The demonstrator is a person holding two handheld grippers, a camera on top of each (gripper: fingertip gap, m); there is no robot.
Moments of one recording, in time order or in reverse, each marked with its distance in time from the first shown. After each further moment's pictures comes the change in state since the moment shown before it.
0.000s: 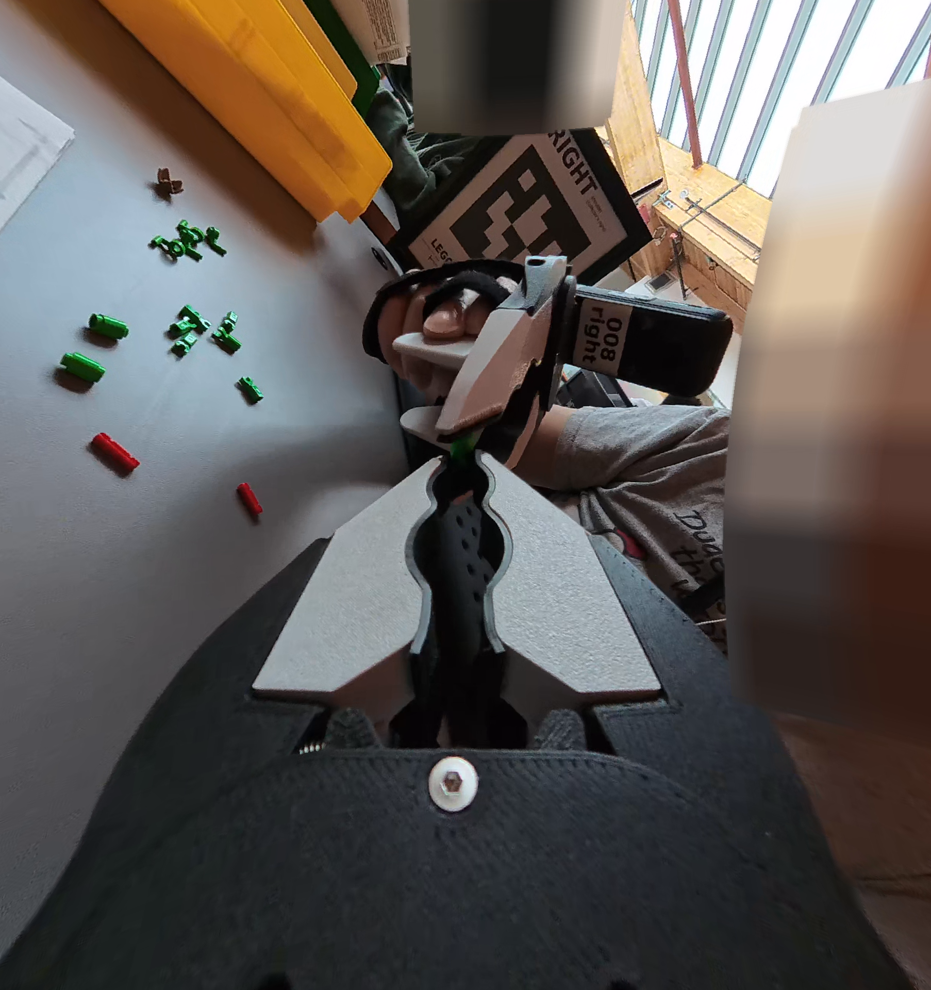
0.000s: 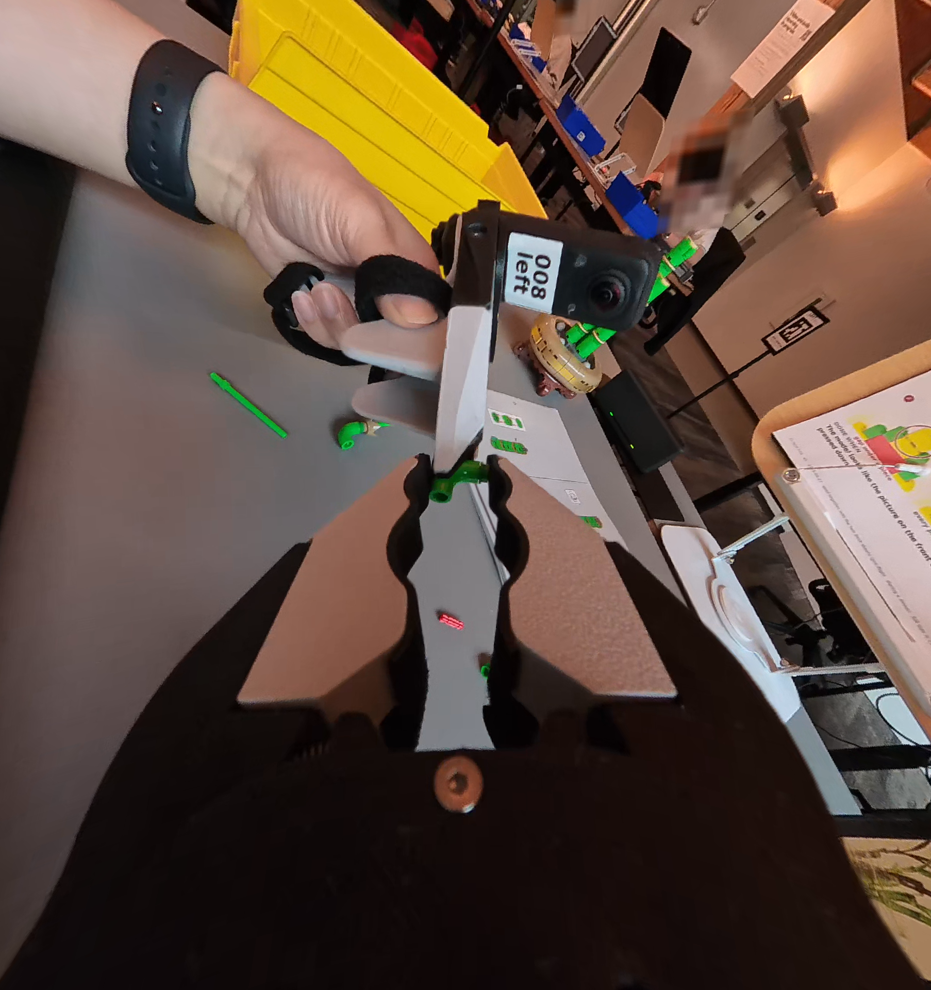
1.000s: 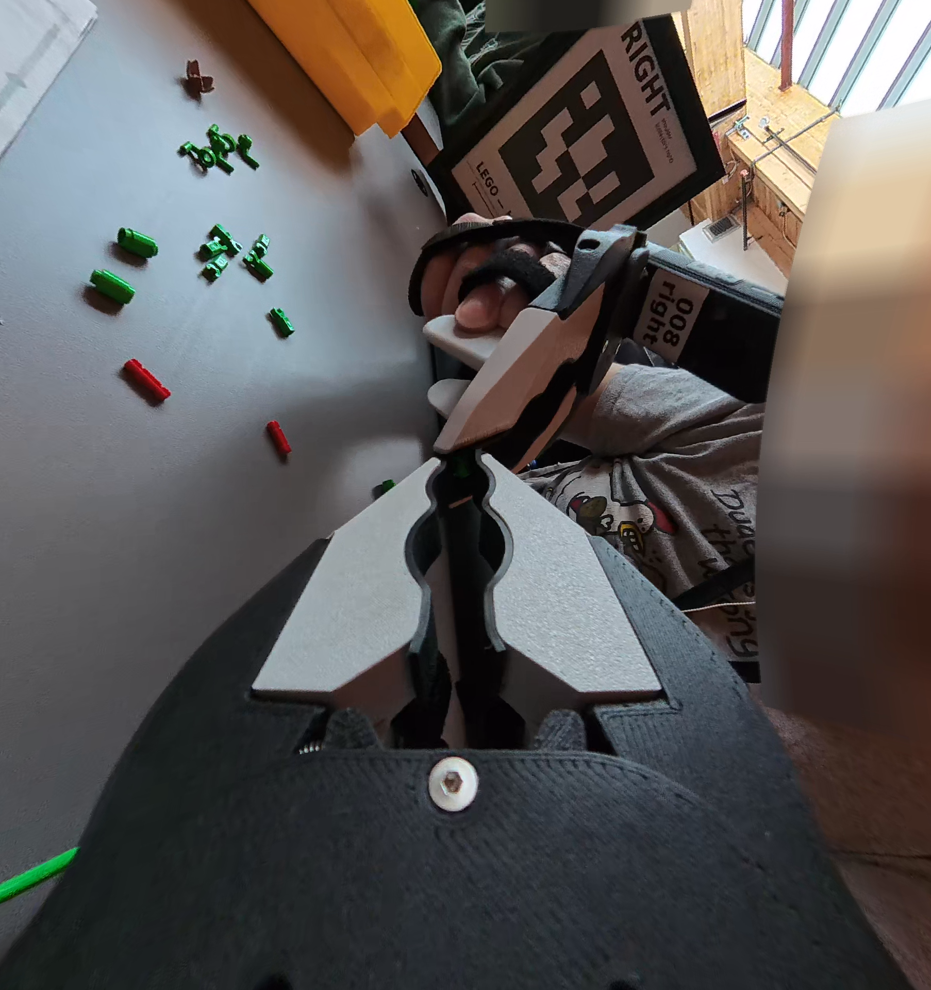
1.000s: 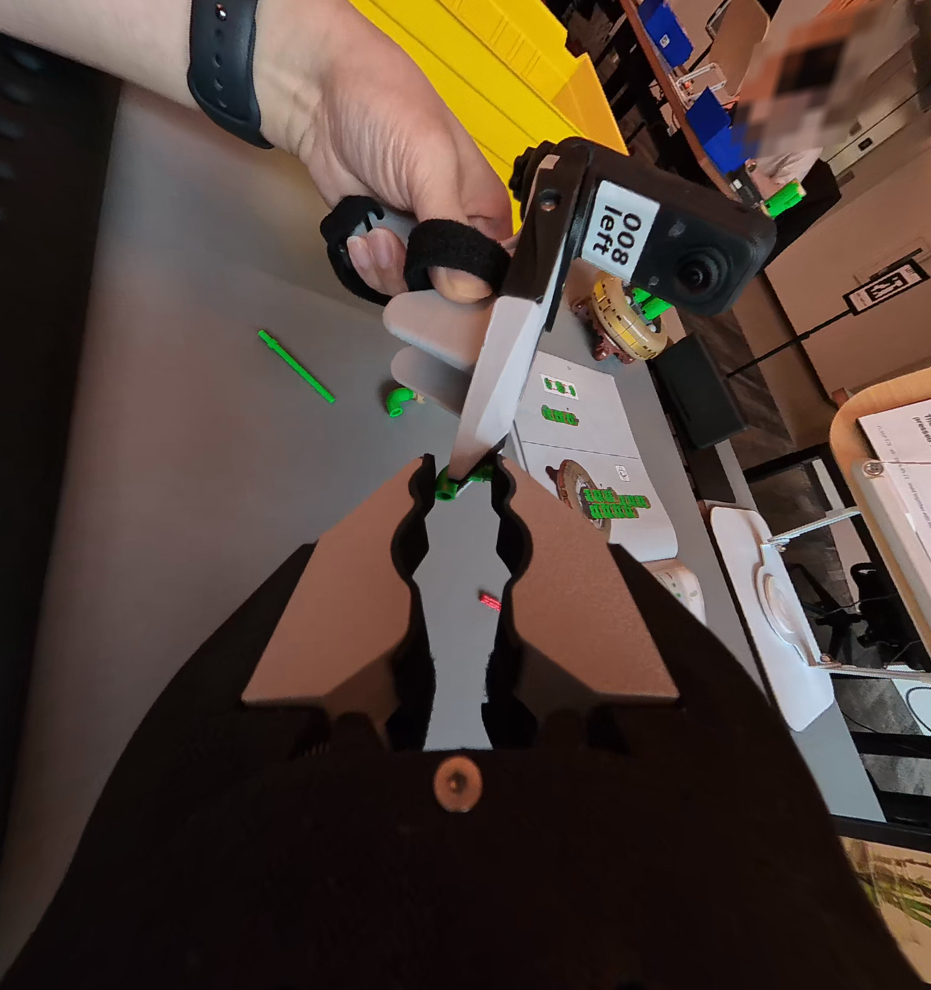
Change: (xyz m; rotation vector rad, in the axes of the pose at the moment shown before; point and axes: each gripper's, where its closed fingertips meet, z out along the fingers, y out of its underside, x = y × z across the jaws) left arm -0.013 0.018 -0.004 -0.120 -0.084 -0.041; right arm -0.024 0.010 0.008 -0.119 -0.099 -0.020
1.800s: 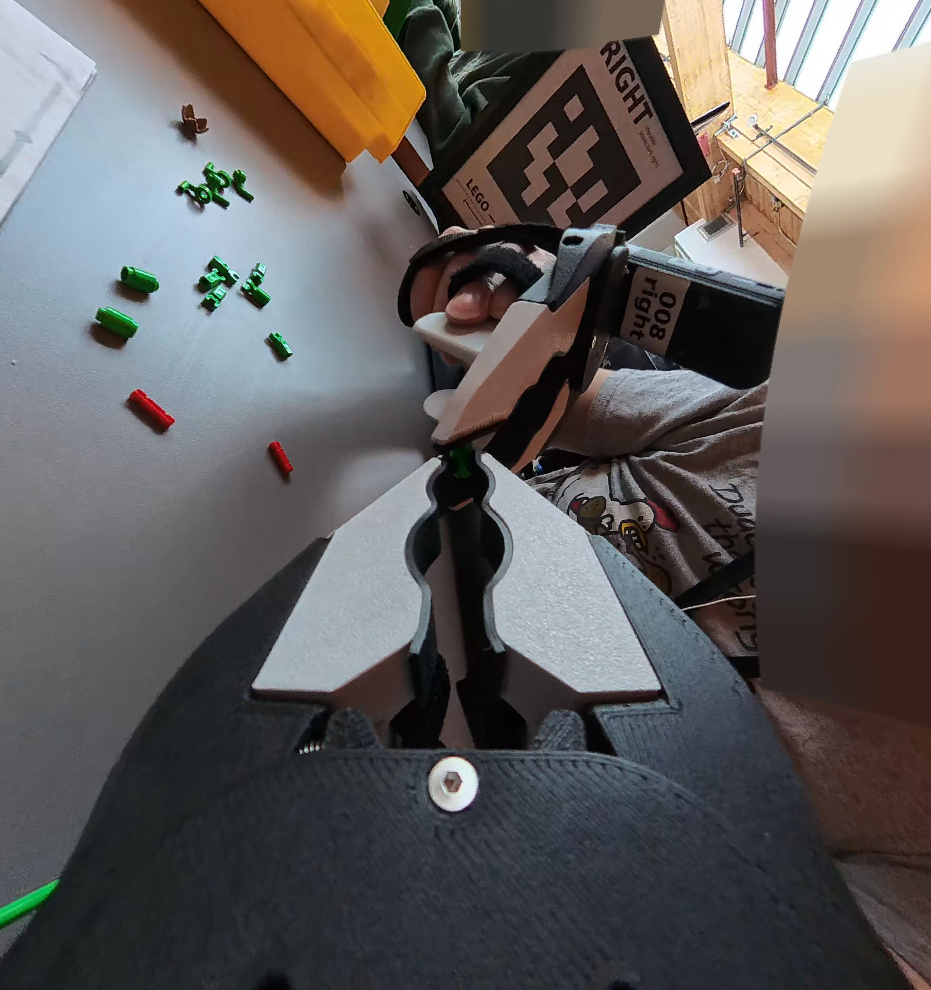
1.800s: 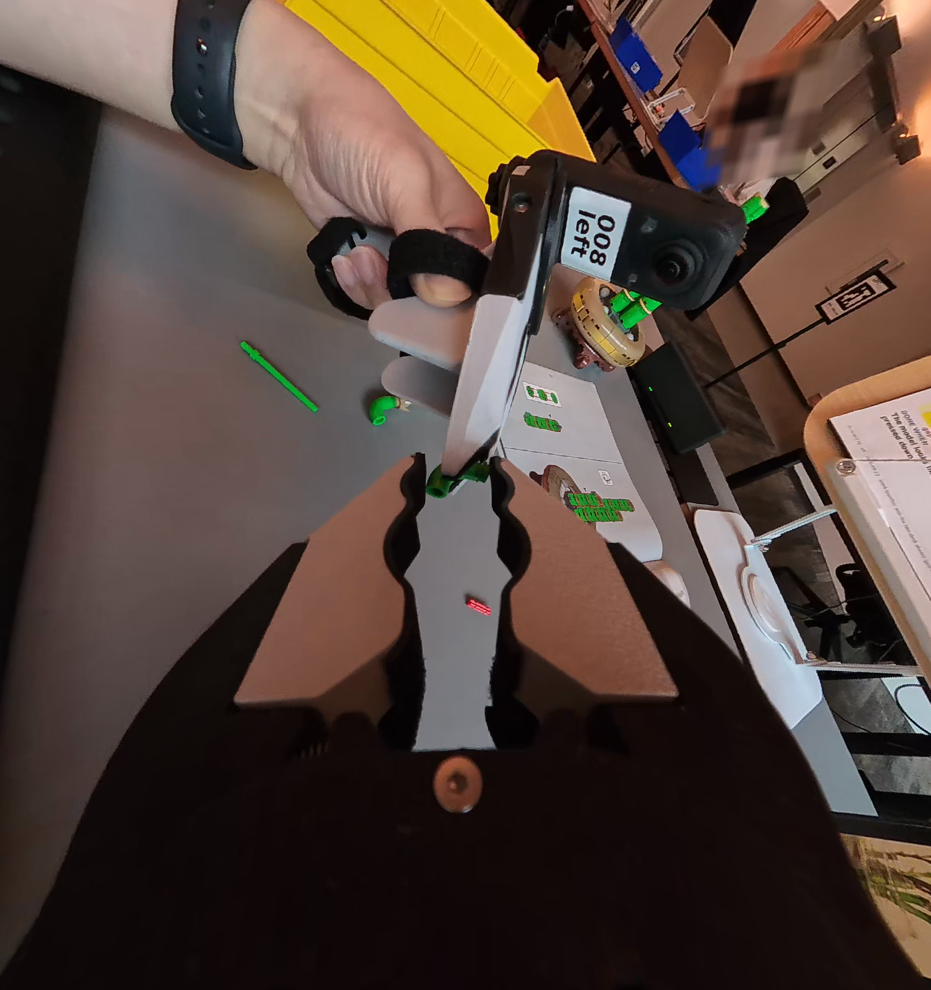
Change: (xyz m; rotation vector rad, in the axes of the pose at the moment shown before) left arm 0.003 -0.005 -0.001 0.024 0.009 0.052; right arm 0.007 -0.002 -0.002 0.032 0.034 0.008
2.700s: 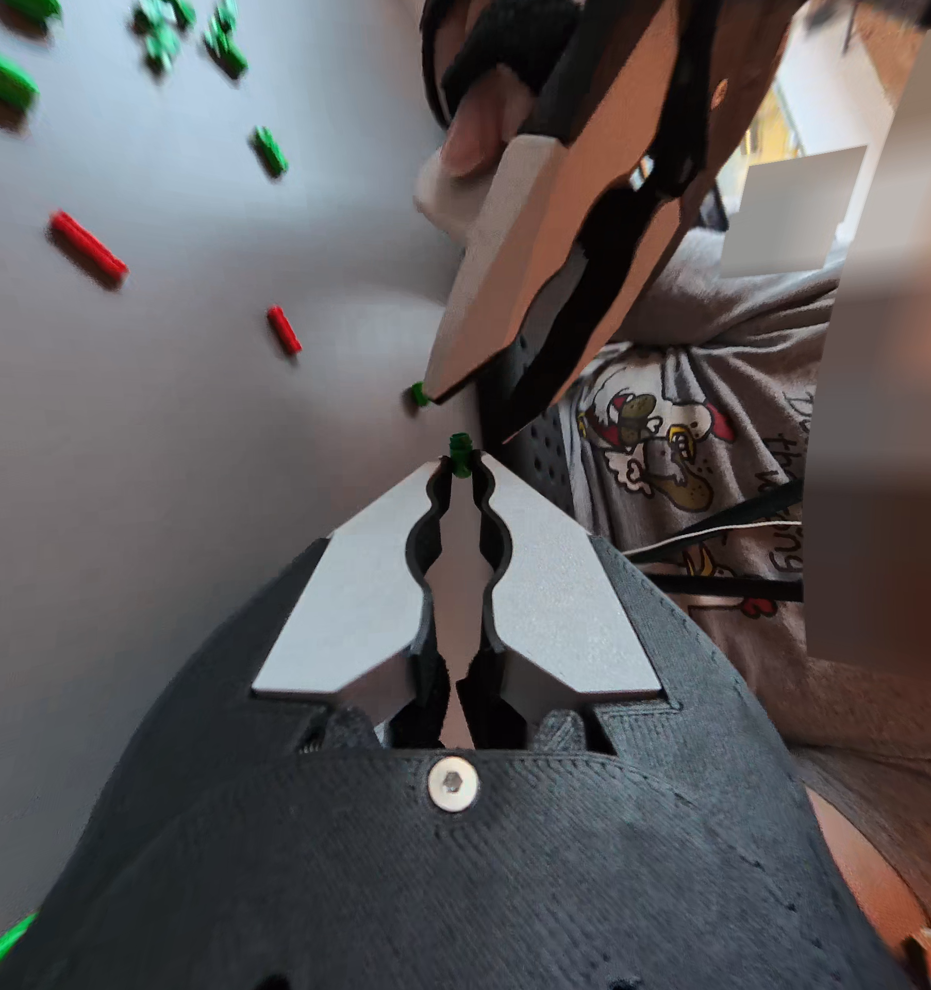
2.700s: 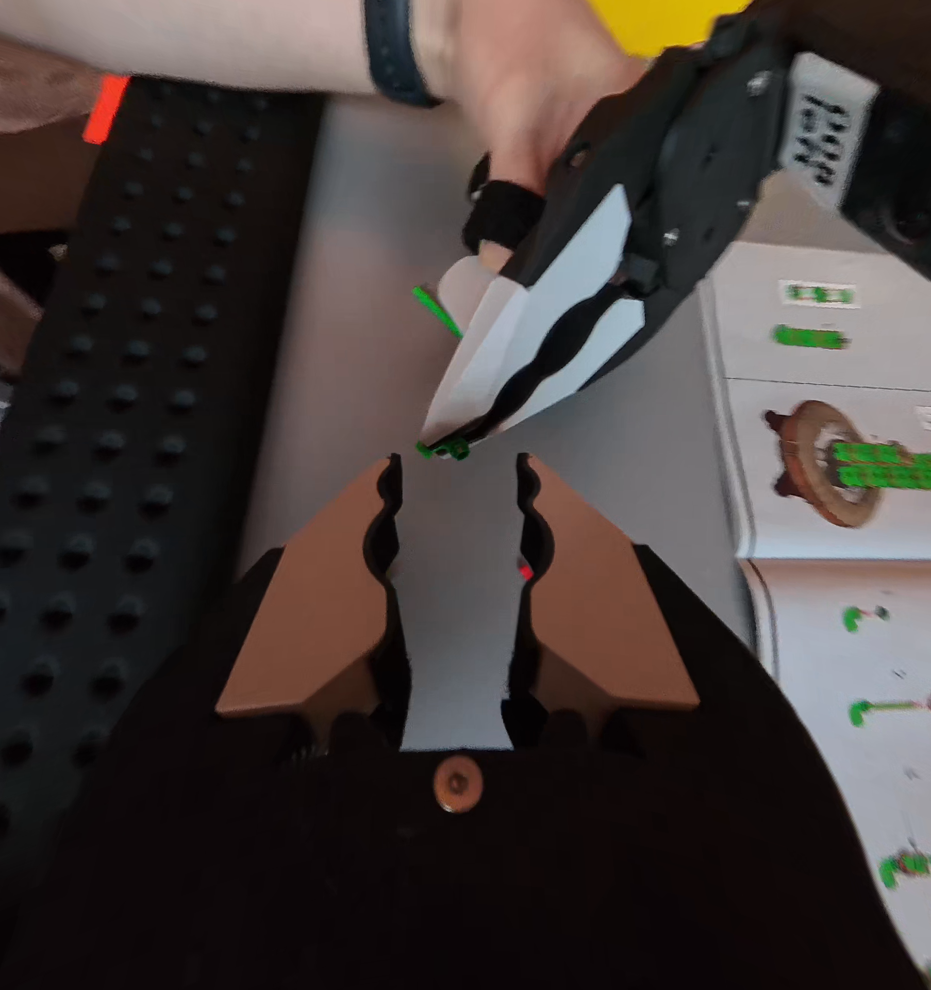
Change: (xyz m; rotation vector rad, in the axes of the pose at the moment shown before) left arm -0.021 0.052 0.010 -0.307 -0.031 -0.058; right arm -0.044 0.021 -0.008 -0.137 -0.530 0.274
